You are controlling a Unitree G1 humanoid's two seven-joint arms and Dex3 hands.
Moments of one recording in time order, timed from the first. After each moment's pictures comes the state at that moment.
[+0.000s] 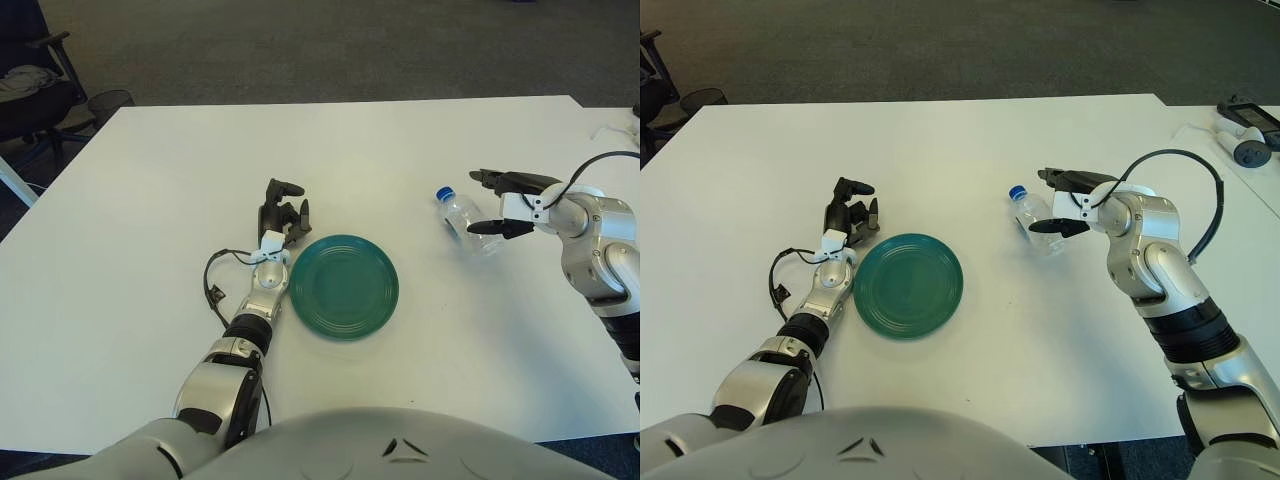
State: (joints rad) left arm -0.38 -0.07 0.00 0.92 0.16 -0.57 0.34; right arm -0.30 -0.81 0.24 -0.24 -0.70 0.43 0.76
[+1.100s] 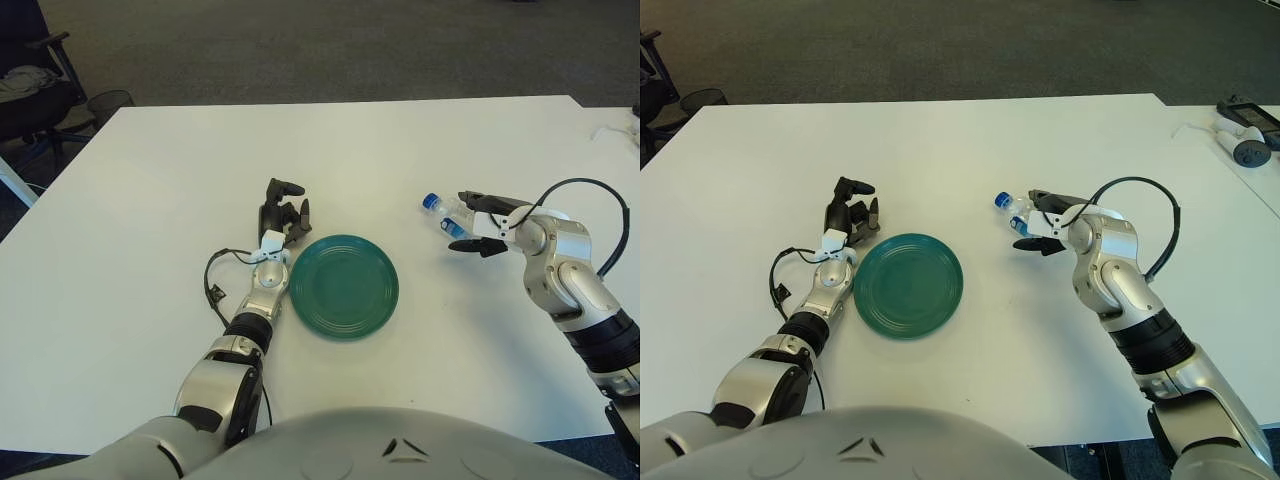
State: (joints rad) left arm -0.39 -0.07 0.00 0.95 0.17 -0.58 0.35; right arm -0.28 -0.67 0.35 -0.18 -0.84 0.54 0.74
